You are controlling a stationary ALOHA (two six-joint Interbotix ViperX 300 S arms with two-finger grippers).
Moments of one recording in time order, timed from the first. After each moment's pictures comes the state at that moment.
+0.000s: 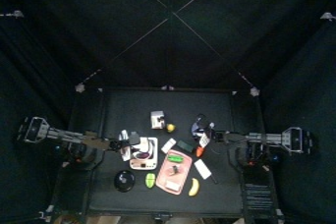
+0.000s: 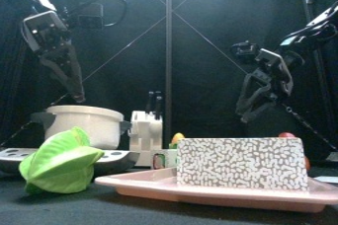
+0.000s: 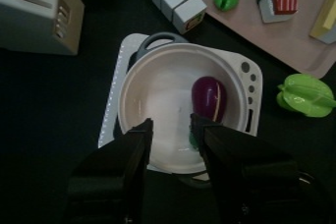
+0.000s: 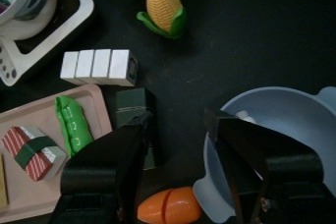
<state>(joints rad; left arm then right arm) -0.09 -0.44 0.90 0.40 0.49 -0.59 -0.25 -0.42 1.02 -0.59 0.13 0.99</state>
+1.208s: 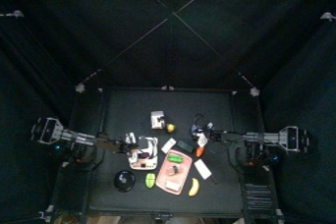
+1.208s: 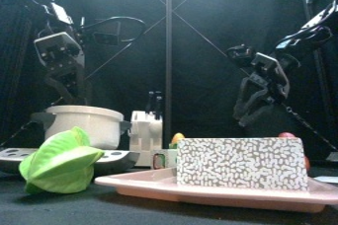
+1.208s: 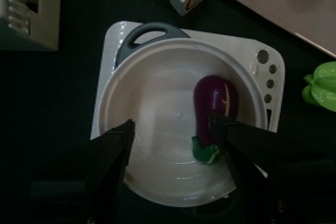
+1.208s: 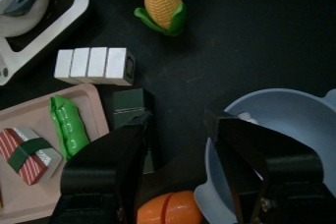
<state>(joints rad) -0.11 -0.25 0.83 0.40 0.51 -0.53 -0.25 -0.37 1.00 -0.59 0.13 0.99</state>
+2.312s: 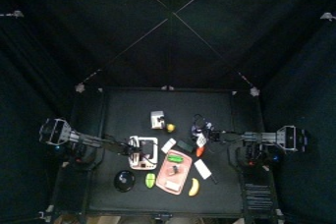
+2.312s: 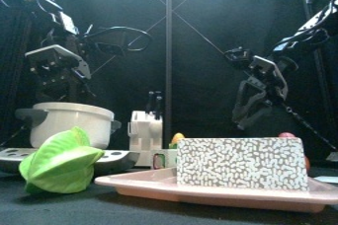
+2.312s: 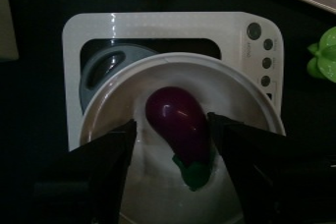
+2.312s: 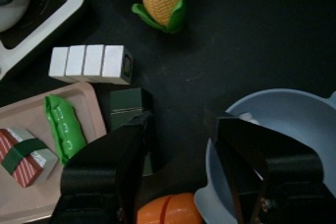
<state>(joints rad) -0.09 -0.15 0.79 0.30 0.51 -0.33 -0.25 -0.34 0.98 -0.60 0.13 0.99</state>
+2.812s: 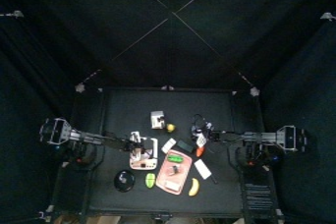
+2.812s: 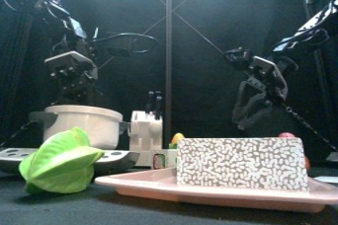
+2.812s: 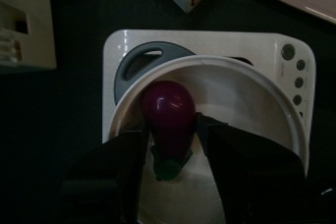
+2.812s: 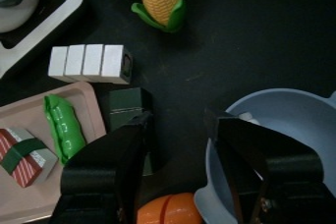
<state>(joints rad) -0.01 -0.14 0.77 0.36 0.48 -0.33 -0.25 -0.33 0.98 -0.60 0.13 0.99</state>
